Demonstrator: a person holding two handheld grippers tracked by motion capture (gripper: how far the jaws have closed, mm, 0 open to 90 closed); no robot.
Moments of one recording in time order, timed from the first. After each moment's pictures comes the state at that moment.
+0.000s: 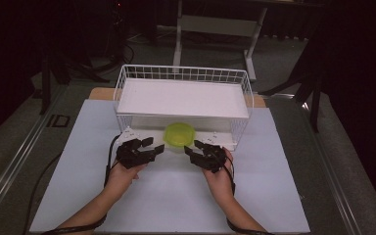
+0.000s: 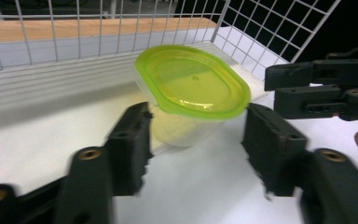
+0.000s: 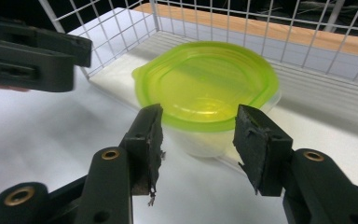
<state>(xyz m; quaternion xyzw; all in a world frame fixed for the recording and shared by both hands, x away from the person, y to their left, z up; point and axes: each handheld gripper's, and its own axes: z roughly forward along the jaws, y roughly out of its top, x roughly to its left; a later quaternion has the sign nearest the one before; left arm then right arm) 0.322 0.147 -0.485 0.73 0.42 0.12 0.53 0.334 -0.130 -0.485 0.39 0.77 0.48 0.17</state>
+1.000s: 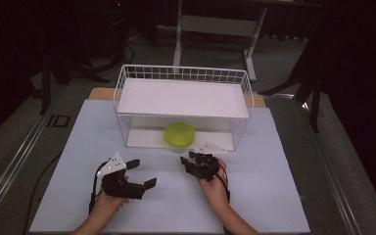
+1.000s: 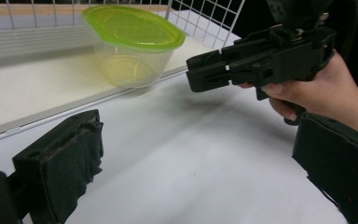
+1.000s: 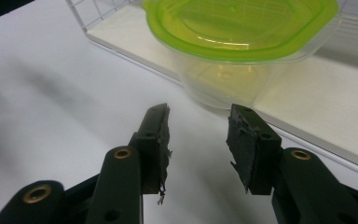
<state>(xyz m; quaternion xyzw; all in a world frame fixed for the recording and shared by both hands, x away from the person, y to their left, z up) 0.249 0.168 -0.505 0.74 0.37 0.10 0.56 0.327 -0.116 -0.517 0.40 0.79 0.44 0.15</state>
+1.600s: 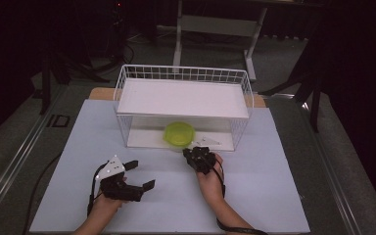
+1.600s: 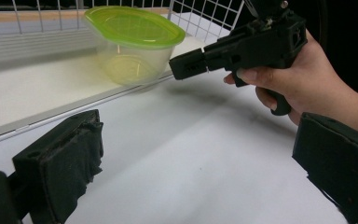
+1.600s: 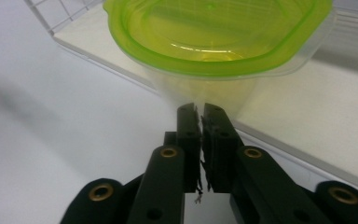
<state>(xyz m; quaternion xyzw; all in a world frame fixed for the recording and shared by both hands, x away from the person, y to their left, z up) 0.248 0.170 -0.508 0.74 0.36 0.12 0.55 0.348 -0.106 -0.521 0.42 0.79 0.42 0.16</state>
